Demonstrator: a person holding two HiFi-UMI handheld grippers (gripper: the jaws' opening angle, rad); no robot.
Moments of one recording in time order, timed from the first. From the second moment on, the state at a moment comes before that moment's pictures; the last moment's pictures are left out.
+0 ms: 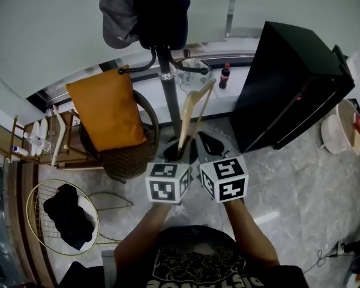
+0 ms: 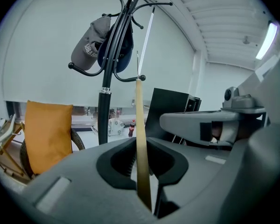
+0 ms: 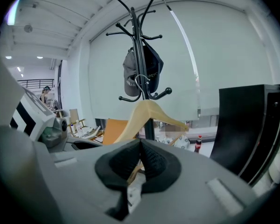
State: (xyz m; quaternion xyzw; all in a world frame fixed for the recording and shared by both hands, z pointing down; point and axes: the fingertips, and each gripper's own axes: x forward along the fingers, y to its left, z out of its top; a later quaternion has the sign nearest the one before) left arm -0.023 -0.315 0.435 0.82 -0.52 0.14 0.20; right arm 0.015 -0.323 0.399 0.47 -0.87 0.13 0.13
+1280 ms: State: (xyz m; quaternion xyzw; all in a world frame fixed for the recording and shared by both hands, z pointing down) left arm -0.046 -0.378 0.448 0.84 -0.48 0.14 0.19; right arm -0.016 -0.380 0.396 0.51 -0.84 0.11 0.13
